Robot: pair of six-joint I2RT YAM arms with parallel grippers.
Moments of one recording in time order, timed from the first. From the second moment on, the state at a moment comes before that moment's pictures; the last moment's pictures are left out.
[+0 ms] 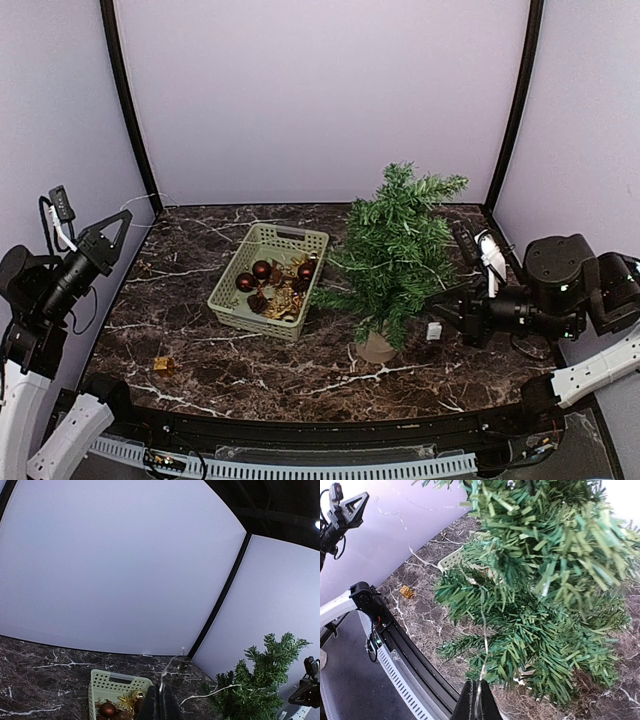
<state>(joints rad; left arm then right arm) -0.12 0.32 0.58 -0.05 0.36 -0.54 1.49 0.82 1.02 -0.75 0.50 0.58</state>
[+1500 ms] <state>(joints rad) -0.12 1.05 0.66 -0.11 0.24 -0.40 1.46 1.08 1.19 -0.48 0.24 0.38</state>
